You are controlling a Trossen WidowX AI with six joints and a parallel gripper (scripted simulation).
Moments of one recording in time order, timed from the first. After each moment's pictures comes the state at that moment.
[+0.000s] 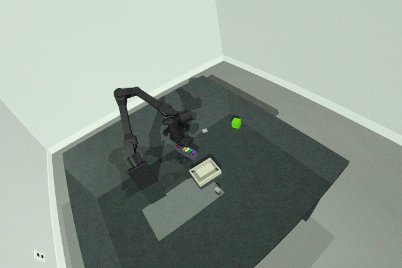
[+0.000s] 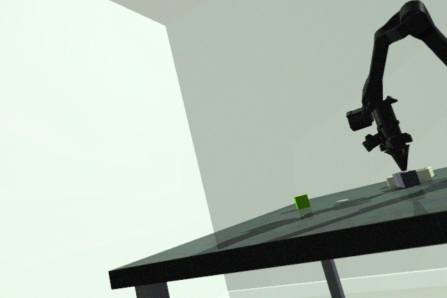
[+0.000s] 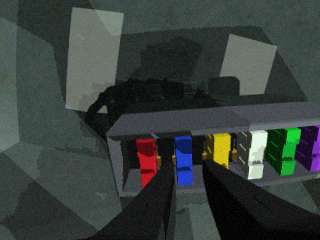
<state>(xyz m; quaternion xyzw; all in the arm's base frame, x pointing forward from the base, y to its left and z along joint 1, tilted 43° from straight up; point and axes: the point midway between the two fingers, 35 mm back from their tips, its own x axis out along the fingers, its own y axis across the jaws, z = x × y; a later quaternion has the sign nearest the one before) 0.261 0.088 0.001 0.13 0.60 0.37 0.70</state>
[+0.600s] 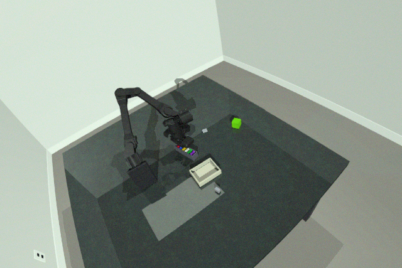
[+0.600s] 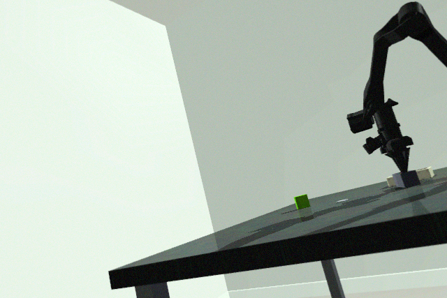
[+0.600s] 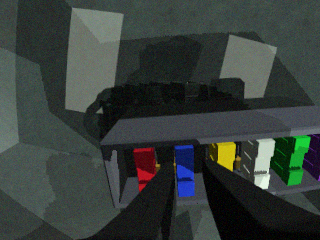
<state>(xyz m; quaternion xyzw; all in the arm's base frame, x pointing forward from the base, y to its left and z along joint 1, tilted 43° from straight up) 0.262 0.094 -0.005 0.13 0.60 0.37 0.70</state>
